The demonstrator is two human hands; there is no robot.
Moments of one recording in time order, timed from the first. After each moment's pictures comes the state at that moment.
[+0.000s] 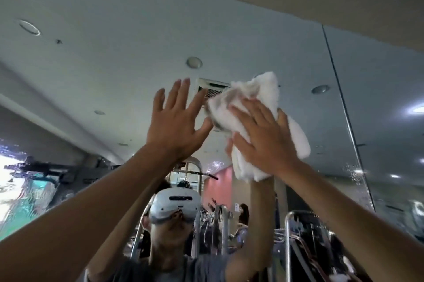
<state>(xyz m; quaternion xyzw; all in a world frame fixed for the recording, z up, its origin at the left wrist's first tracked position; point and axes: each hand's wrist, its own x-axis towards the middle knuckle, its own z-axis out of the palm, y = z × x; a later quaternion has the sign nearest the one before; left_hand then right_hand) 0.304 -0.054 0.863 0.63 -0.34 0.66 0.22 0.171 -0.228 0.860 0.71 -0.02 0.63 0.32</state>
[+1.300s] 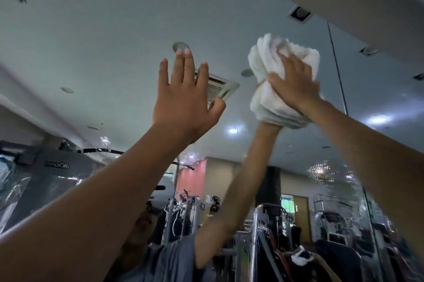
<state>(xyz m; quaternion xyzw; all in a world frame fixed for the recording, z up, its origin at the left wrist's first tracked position) 0.302 -0.059 0.861 0.65 -0.29 0.66 0.25 0.153 -0.247 0.966 0.71 -0.20 0.66 0.16</state>
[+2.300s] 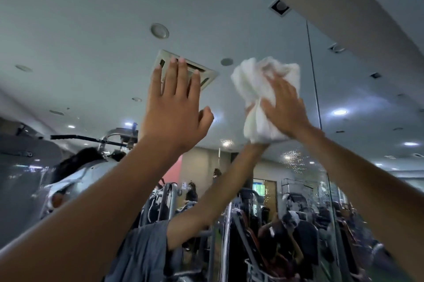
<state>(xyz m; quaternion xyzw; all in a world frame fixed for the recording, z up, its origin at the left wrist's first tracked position) 0.302 -0.055 0.822 0.64 -0.33 0.65 0.24 0.136 -0.263 0.898 0.73 -0.15 0.64 0.21</state>
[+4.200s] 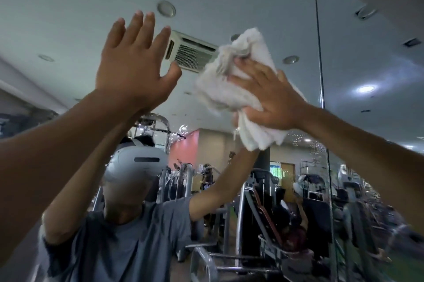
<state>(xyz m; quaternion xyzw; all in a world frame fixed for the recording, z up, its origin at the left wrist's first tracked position) 0.311 -0.054 0.809 0.61 -0.33 0.67 0.25 0.120 -0.280 0.838 0.78 0.02 0.47 0.42</state>
